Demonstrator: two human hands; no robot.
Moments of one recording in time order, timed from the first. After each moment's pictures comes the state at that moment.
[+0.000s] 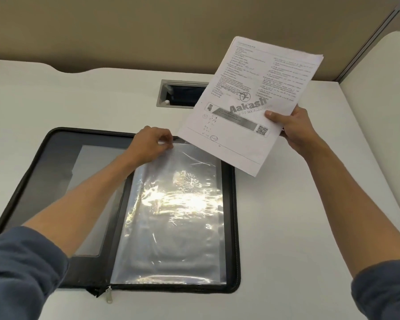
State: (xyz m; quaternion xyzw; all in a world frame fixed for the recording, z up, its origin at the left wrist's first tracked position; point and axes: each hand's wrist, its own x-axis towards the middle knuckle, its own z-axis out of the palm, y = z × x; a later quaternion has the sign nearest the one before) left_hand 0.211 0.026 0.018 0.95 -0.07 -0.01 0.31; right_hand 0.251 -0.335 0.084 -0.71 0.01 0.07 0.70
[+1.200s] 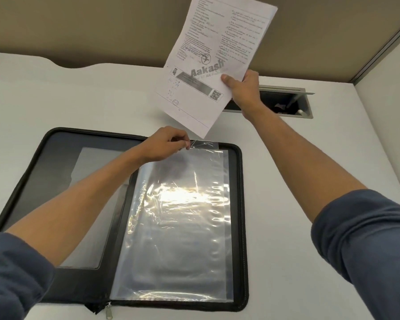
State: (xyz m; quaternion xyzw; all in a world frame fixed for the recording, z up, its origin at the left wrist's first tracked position) left_hand 0.226 0.010 0.038 0.89 -0.10 -0.15 0.42; right_hand 0.356 -0.198 0.073 -0.74 0.02 -0.01 0.67
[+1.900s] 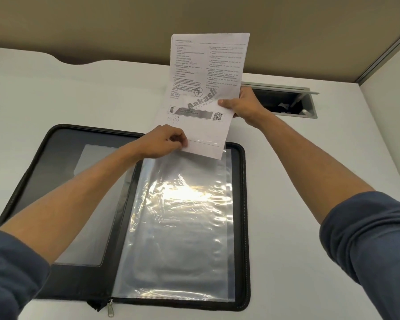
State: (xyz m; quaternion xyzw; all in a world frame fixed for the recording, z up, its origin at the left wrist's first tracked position) left_hand 0.227 0.026 0.041 0.91 -0.10 -0.18 0.36; right_hand 0.346 -0.211 0.053 -0.78 -0.05 0.17 0.60
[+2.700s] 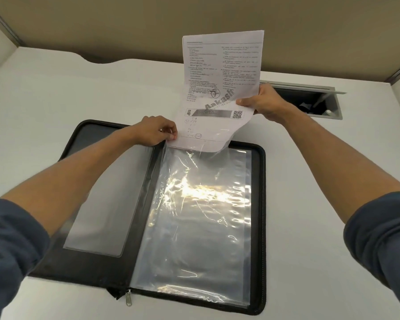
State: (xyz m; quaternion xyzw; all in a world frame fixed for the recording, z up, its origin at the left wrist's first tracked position) left_hand 0.240 0.090 0.045 0.96 -0.07 -0.19 0.20; right_hand 0.354 -0.210 0.058 -0.79 -0.07 0.22 0.57
